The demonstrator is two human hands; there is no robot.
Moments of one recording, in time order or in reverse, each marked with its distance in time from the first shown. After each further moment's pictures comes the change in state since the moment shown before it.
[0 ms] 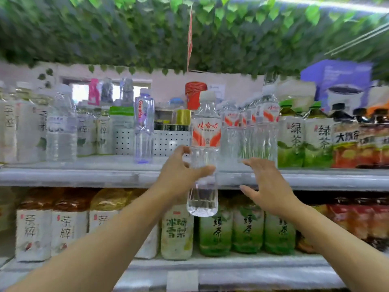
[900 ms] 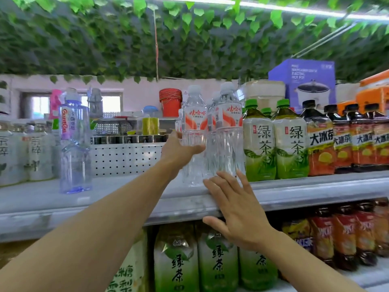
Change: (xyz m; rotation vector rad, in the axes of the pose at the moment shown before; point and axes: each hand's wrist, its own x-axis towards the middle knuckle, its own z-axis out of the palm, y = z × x) left_hand 0.171 0.010 0.107 0.004 0.071 0.040; right_hand 0.021 0.072 0.055 -0.224 0.159 -0.298
